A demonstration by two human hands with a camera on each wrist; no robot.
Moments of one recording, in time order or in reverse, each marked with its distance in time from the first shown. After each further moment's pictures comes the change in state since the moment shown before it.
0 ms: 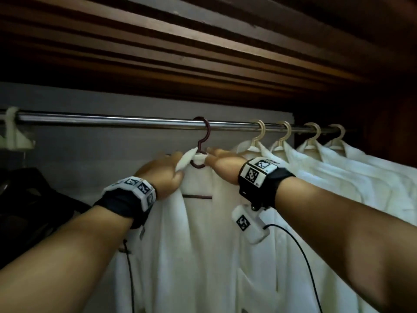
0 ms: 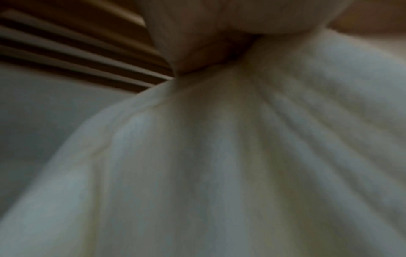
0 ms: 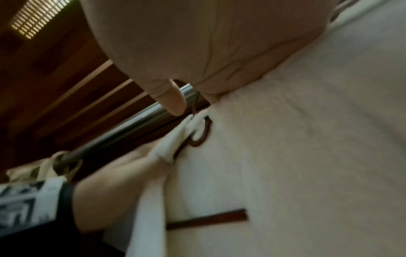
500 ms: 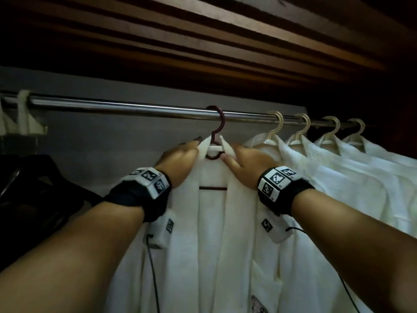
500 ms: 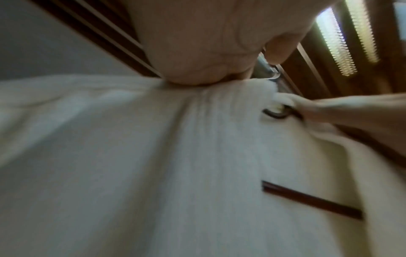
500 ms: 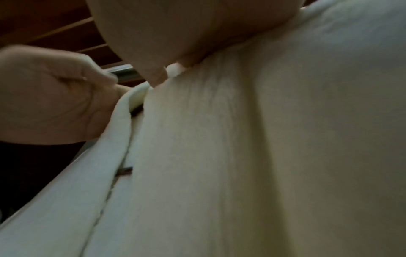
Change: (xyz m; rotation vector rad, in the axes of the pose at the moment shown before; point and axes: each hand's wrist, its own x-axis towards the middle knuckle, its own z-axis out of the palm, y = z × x) left_hand 0.010 -0.003 0.014 -0.358 0.061 -0.114; right_hand 0.007 0.038 0.031 -0.310 0.330 -0.148
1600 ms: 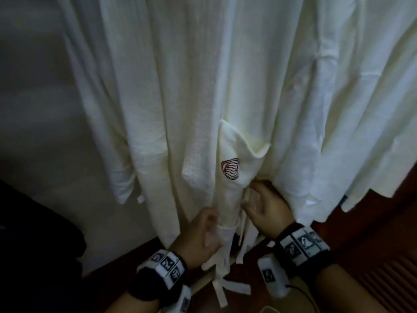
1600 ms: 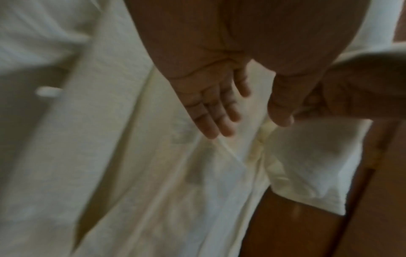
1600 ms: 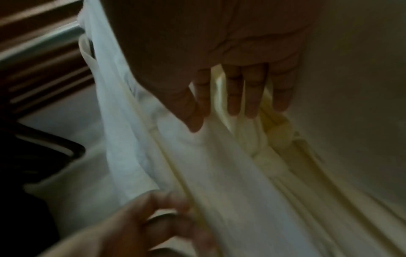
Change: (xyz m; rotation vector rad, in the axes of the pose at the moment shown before) left_hand -0.371 -0.037 0.294 -0.554 -0.768 -0.277; right_hand -0.385 0.046 0.178 0.445 -0.244 0.429
